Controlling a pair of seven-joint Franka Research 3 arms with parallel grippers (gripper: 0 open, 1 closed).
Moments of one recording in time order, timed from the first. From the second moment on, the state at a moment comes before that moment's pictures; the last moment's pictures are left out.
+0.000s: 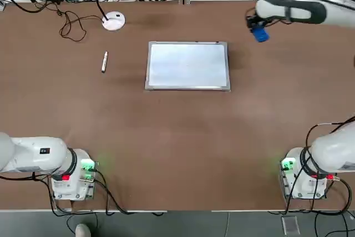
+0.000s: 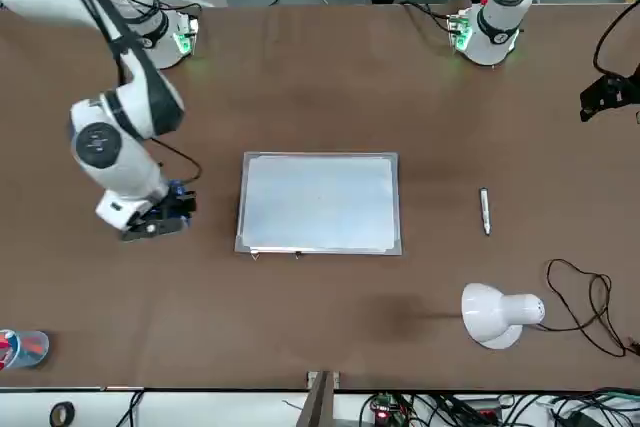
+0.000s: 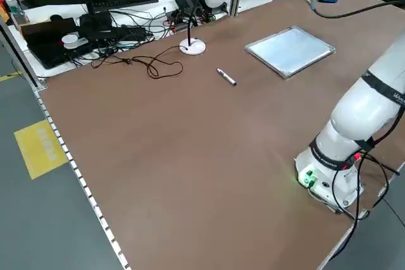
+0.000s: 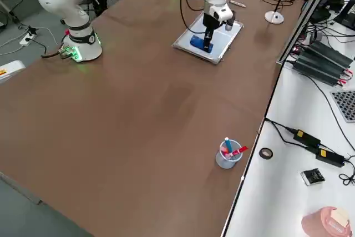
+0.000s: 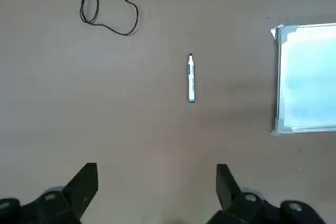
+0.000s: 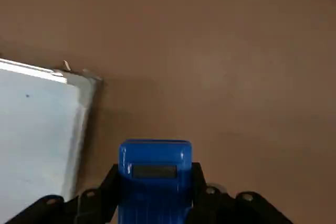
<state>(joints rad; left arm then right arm) 0.03 -0.09 -0.11 -1.69 0.03 1.59 0.01 -0.06 0.34 0.36 -1.83 -0.22 2.16 0.17</state>
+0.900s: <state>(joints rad) 0.03 -0.09 -0.11 -1.69 0.03 1.59 0.01 -0.33 0.18 0.35 -2.31 -0.23 2.68 0.12</state>
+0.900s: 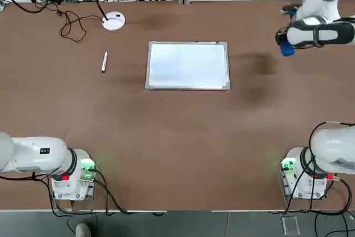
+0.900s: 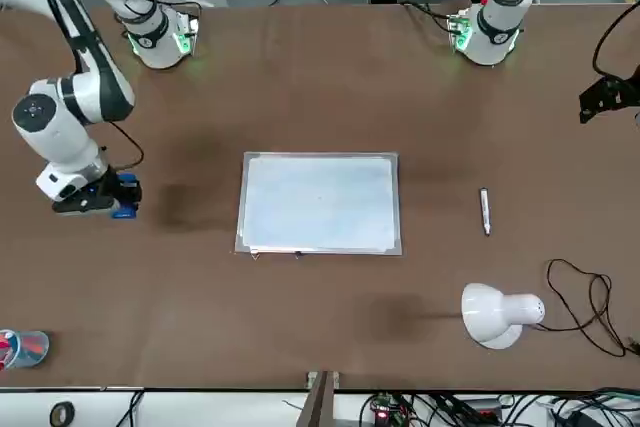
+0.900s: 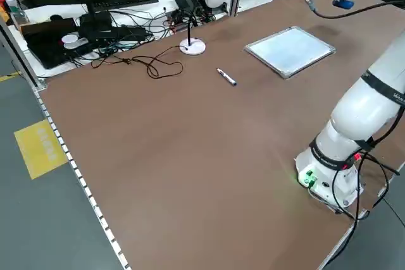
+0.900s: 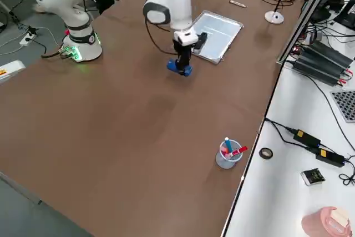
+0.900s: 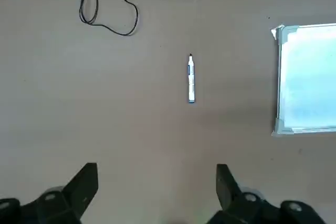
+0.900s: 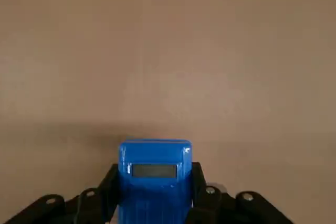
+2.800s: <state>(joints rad) 0.03 -0.08 -0.11 -1.69 0.03 1.59 0.01 -0.40 0.38 0.32 -2.35 -0.26 2.95 0.11</state>
